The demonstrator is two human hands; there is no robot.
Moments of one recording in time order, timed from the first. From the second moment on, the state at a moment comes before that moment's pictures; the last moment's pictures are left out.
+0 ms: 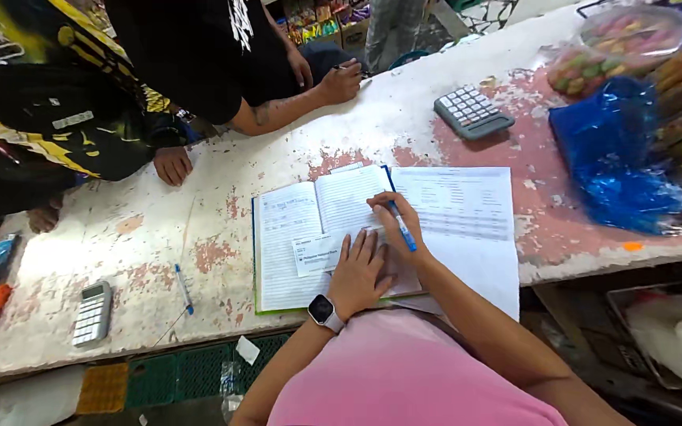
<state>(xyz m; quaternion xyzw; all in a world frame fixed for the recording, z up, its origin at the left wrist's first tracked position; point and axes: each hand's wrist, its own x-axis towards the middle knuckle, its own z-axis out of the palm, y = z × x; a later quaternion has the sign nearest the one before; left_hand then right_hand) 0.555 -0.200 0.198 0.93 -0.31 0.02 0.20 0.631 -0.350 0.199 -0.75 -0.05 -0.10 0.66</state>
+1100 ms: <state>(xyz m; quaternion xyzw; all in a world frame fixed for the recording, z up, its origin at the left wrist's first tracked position) 0.553 -0.197 0.191 0.95 -0.23 0.14 0.16 0.660 -0.324 0.213 -0.74 -0.09 0.02 0.67</state>
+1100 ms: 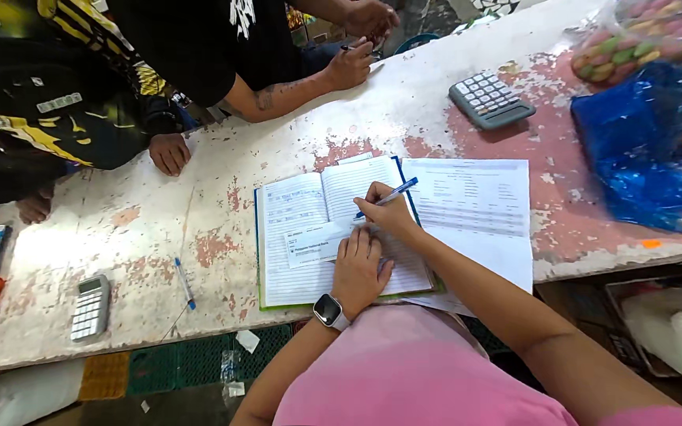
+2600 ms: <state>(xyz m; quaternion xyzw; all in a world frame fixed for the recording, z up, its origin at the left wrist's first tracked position) 0.552 -0.199 0.191 0.95 -0.23 0.15 0.14 0.655 -0.326 0.205 -0.80 -0.15 -0.09 0.58</state>
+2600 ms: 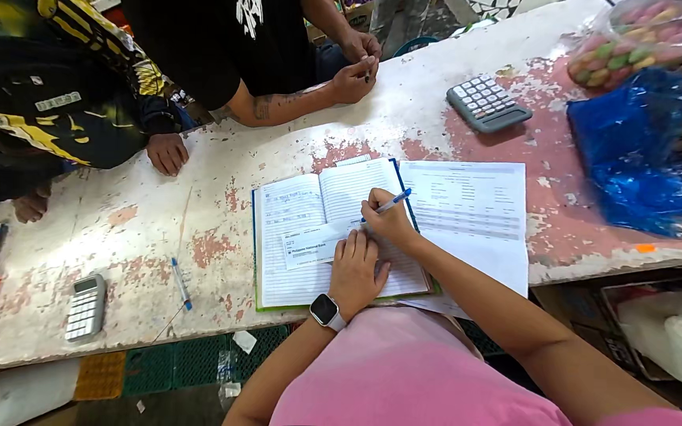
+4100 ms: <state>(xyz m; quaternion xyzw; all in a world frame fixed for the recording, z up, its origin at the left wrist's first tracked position) 0.551 -0.198 0.193 0.96 -0.22 0.12 0.13 0.656 -0.343 0.202 -0.78 -0.11 -0.11 0.60</state>
